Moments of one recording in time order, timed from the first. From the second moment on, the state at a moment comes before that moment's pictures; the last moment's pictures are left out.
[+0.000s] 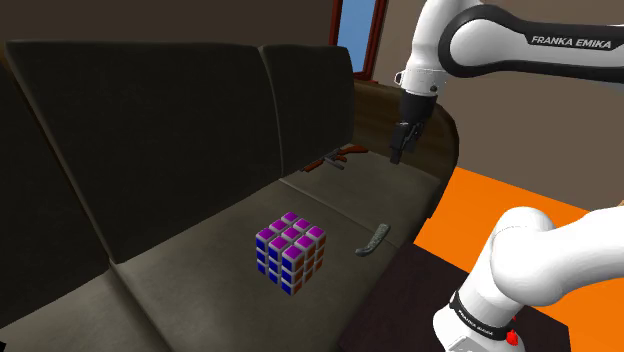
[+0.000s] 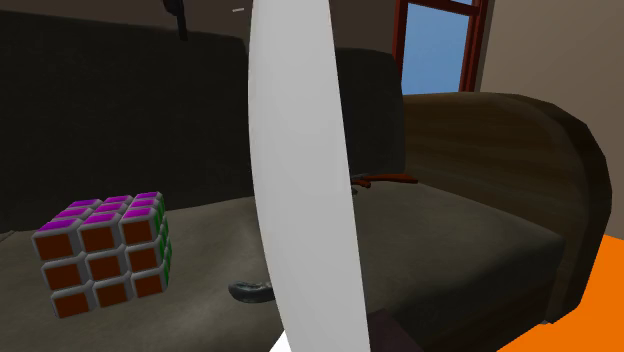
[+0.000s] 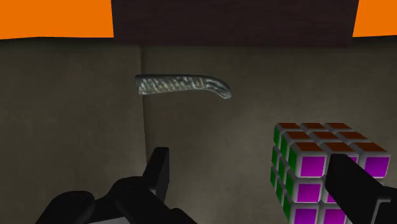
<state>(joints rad) 0.02 -0.79 -0.06 -2.38 -0.05 1.58 -0.01</state>
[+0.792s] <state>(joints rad) -0.15 -0.76 0.00 -2.71 0.01 1.96 0.42</state>
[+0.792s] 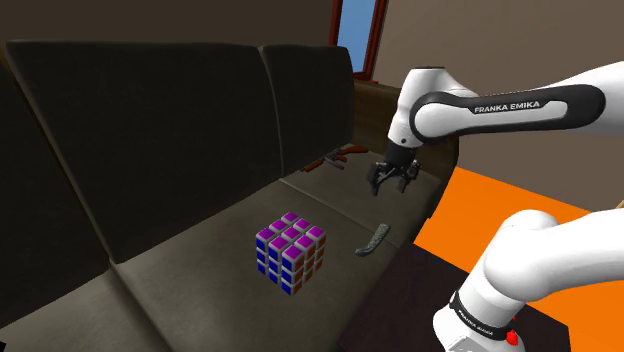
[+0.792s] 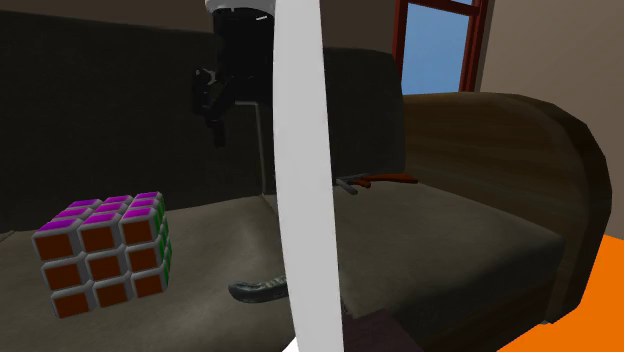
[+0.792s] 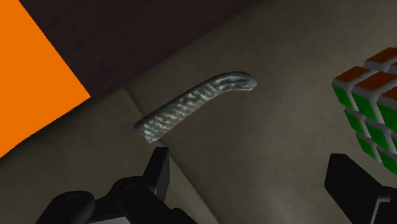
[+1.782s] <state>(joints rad) -0.37 -0.35 0.13 -3.00 0.14 2.72 1.05</state>
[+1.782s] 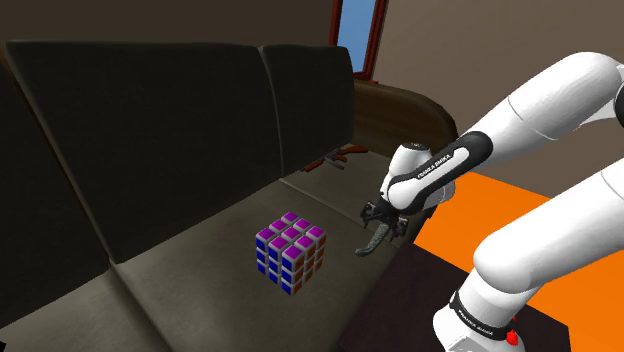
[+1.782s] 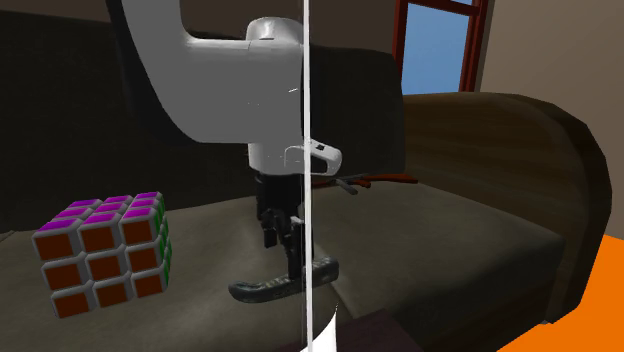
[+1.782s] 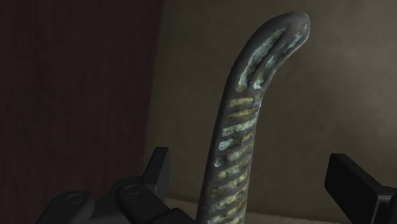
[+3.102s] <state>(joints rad) -0.39 -0.09 0.15 -2.99 0.15 2.98 1.11</state>
